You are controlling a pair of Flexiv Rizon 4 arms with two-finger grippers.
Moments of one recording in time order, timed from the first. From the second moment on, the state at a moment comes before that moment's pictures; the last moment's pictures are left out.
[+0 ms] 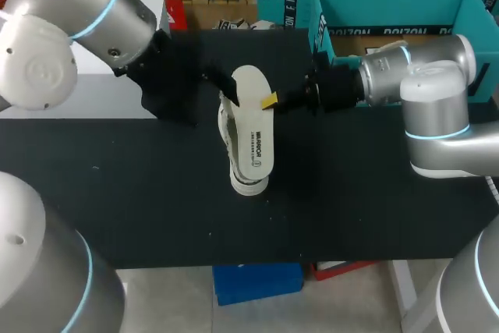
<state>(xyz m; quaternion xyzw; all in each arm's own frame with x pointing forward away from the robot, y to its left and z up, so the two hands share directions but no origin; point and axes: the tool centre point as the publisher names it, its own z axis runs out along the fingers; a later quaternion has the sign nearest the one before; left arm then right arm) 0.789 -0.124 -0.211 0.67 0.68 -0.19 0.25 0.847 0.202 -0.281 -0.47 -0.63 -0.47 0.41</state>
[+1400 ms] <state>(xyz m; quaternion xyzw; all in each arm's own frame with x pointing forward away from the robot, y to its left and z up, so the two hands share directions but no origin) 0.828 -0.121 -0.259 0.51 0.56 -0.43 0.49 0.847 0.202 -0.281 -0.47 -0.63 -0.47 0.41</state>
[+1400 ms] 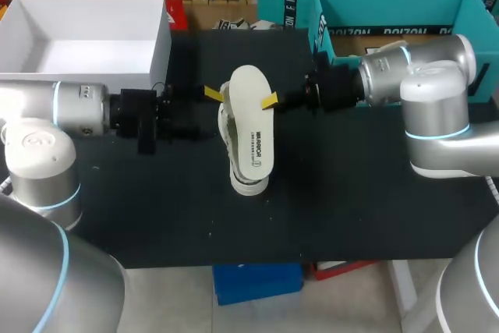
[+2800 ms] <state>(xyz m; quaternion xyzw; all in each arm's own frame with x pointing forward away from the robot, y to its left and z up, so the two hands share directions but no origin) 0.852 -0.123 -0.276 0.38 0.58 -0.41 0.59 0.847 0.202 -0.281 -0.47 -0.63 -0.47 0.41</state>
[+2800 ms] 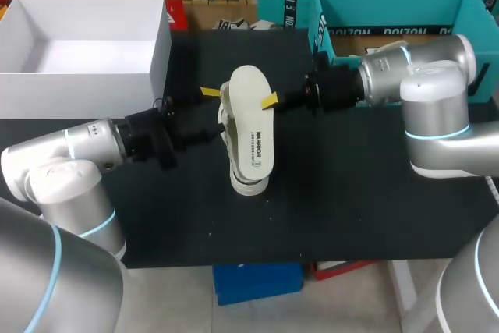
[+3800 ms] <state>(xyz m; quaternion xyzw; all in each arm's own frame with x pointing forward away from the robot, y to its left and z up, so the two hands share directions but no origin) 0.853 -0.157 -0.285 0.34 0.59 -0.38 0.62 0.847 0.202 -0.281 -0.47 -0.63 -0.47 0.41</state>
